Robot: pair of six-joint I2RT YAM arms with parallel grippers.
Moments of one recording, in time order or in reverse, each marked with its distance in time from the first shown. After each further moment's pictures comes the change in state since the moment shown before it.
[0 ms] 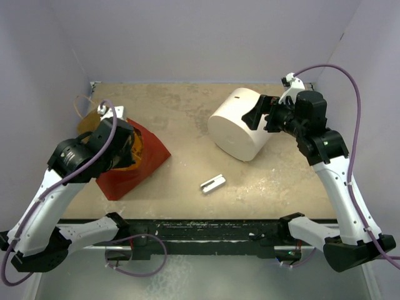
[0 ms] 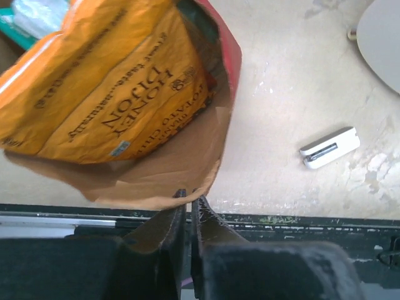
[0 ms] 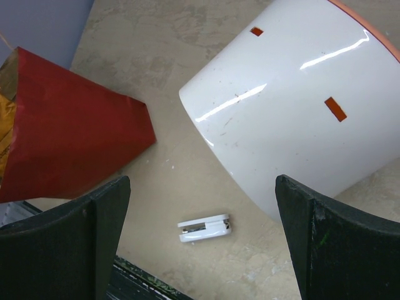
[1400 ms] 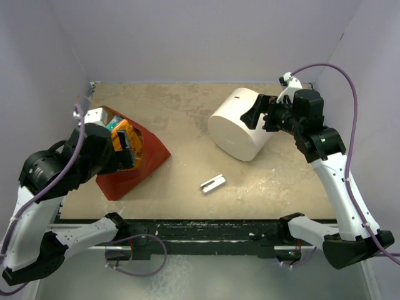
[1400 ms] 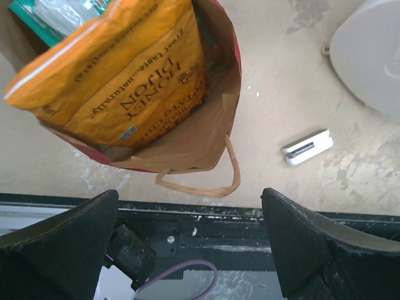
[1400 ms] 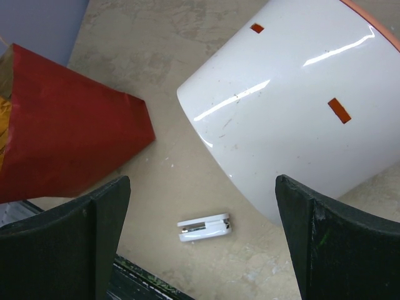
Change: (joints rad) left arm 0.001 -0.058 0.133 -0.103 0.015 -0.055; right arm 0.000 0.024 0.000 0.003 -0.007 0.000
